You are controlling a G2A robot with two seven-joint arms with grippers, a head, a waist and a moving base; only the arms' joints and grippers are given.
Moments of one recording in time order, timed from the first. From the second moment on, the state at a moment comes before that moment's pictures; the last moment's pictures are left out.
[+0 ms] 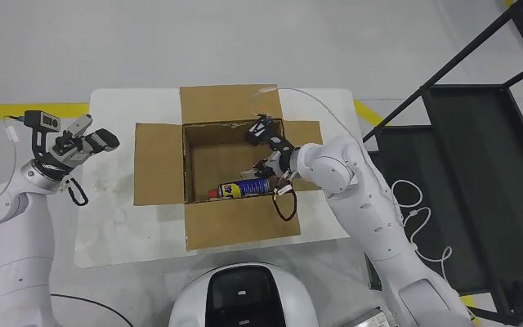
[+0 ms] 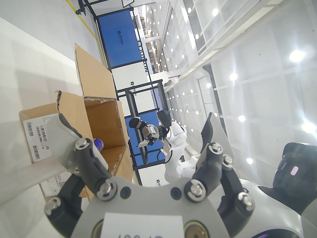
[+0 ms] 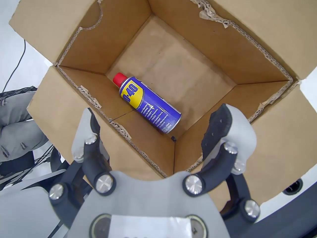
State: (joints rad) left arm 1.03 -1.12 -1.76 -1.13 -0.44 -0.36 -1.23; right arm -1.03 -1.30 1.16 -1.73 -0.88 -0.25 1.18
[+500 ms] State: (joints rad) left arm 1.03 -1.12 -1.76 -1.13 -0.44 -0.36 -1.23; right arm -0.77 -1.29 0.97 -1.40 -0.94 -0.80 1.03
